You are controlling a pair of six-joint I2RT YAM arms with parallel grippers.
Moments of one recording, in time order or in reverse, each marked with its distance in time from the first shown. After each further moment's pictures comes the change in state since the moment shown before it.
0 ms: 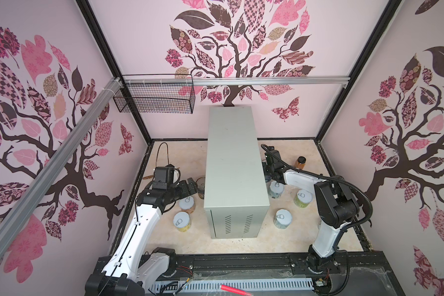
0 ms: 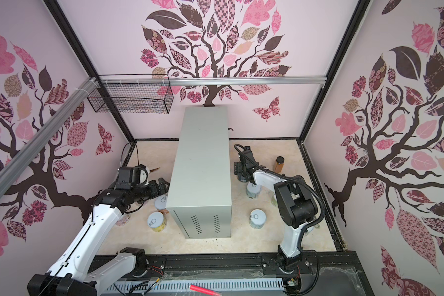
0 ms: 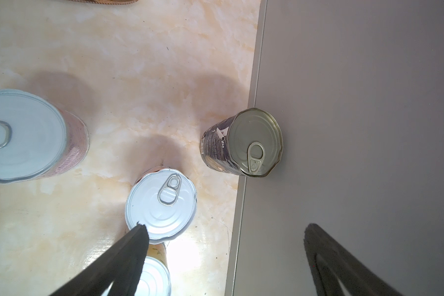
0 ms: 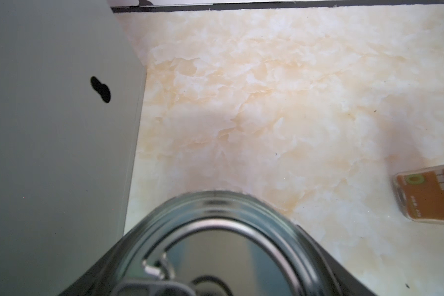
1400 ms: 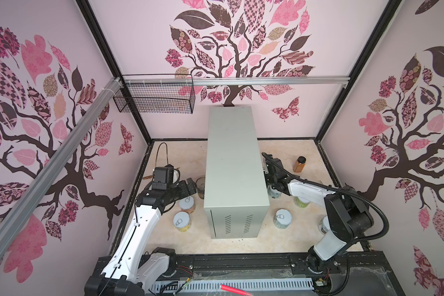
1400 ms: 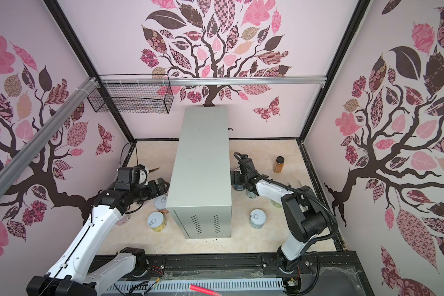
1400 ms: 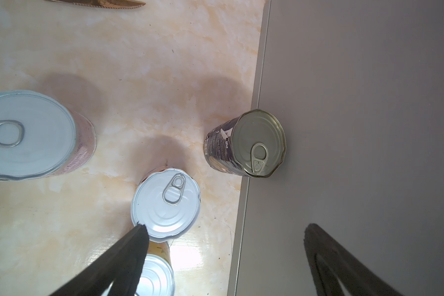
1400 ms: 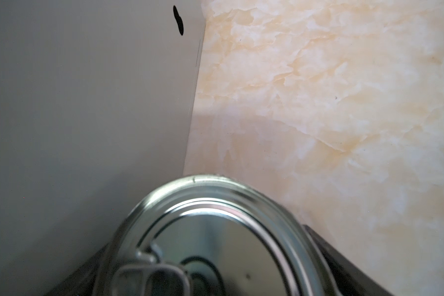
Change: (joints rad) left arm 0.000 -0.008 0.000 -0.007 -0.019 0.000; right arm 0.084 -0.172 -0.199 0.024 -0.160 0.060
